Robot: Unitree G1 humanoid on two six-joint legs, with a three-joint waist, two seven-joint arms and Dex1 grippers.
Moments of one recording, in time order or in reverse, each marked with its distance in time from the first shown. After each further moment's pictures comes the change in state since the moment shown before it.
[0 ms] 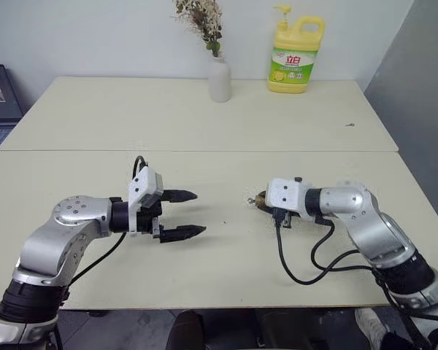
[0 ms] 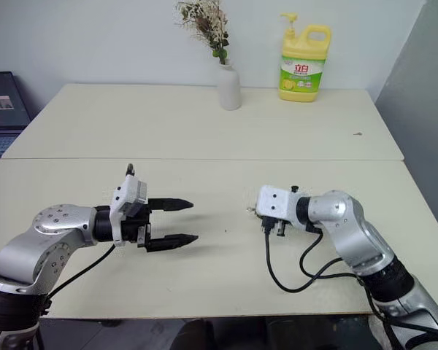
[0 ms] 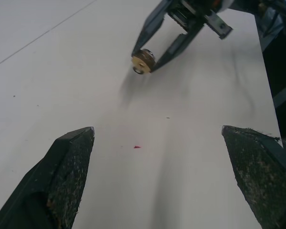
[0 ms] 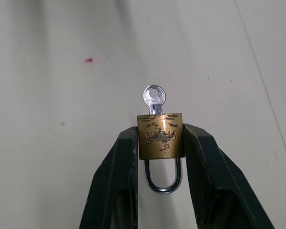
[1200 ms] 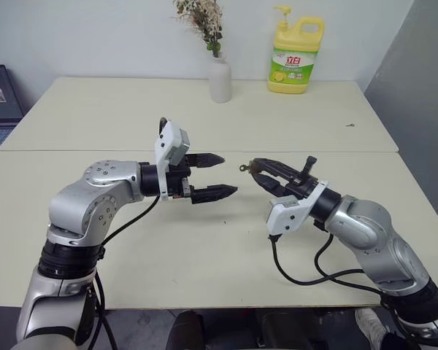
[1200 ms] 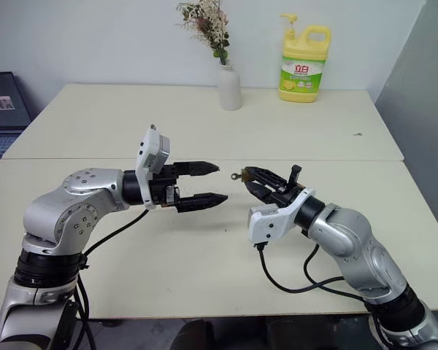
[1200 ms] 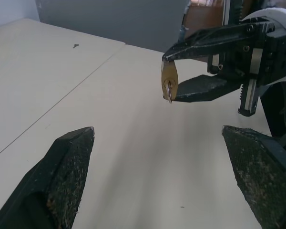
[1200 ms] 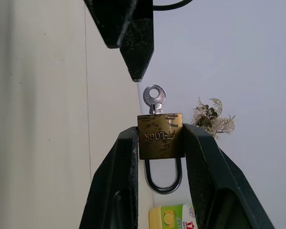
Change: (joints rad) left arm -0.315 -0.176 -0.051 0.033 -0.059 0.206 0.149; right arm 0.122 0.014 -0.077 -0.086 -0.369 -0.588 -0.434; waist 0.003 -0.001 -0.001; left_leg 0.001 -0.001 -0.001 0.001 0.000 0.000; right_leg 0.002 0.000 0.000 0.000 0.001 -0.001
